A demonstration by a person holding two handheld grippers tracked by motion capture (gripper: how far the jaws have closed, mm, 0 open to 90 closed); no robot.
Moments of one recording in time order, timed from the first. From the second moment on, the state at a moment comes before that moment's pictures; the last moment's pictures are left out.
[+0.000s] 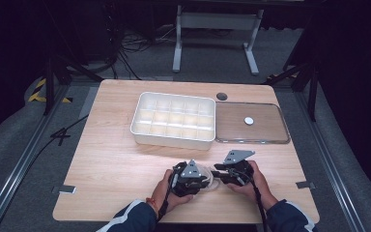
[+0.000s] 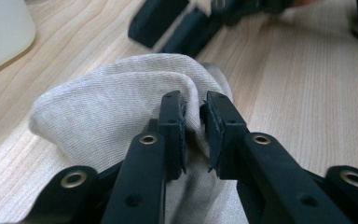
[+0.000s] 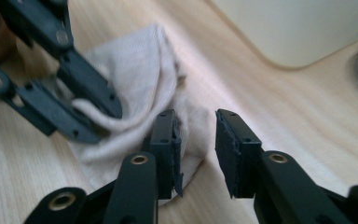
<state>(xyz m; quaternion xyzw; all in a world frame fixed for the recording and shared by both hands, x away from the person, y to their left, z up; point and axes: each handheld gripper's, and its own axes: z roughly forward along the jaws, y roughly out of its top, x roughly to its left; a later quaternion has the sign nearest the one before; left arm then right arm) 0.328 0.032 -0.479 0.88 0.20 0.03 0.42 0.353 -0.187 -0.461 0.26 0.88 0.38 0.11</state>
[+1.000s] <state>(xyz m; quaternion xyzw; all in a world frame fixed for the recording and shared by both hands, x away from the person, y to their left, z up) 0.325 0.064 -0.462 0.87 0.24 0.06 0.42 0.349 -0.173 -0.469 0.24 0.88 0.38 0.10</state>
